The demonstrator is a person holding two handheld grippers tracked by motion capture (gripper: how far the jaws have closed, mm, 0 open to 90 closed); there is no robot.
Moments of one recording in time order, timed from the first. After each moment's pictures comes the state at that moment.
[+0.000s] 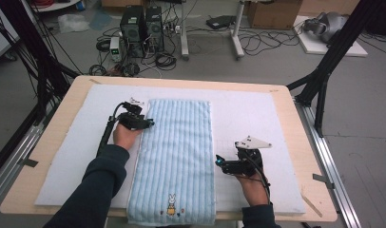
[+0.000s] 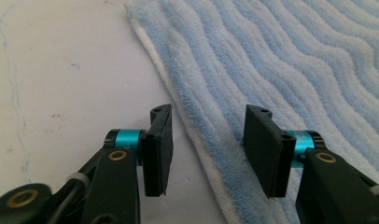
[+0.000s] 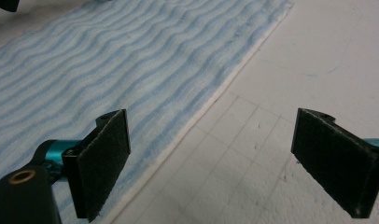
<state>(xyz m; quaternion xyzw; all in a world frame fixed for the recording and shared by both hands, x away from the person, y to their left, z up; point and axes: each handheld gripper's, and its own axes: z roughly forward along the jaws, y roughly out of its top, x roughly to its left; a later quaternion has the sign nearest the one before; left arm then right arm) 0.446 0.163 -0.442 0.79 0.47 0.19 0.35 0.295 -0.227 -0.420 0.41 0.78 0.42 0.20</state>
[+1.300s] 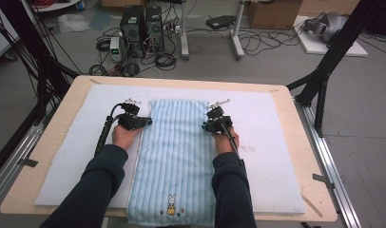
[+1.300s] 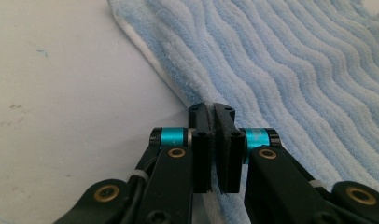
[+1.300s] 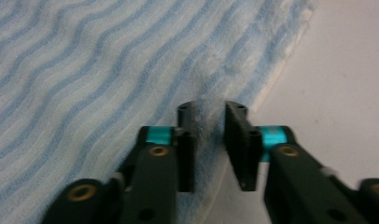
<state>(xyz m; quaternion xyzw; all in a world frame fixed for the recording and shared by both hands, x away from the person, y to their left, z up) 0.450 0.174 -0.446 0.76 0.49 0.12 0.40 0.443 -0.157 -0.434 0.46 0.82 0.30 0.17</state>
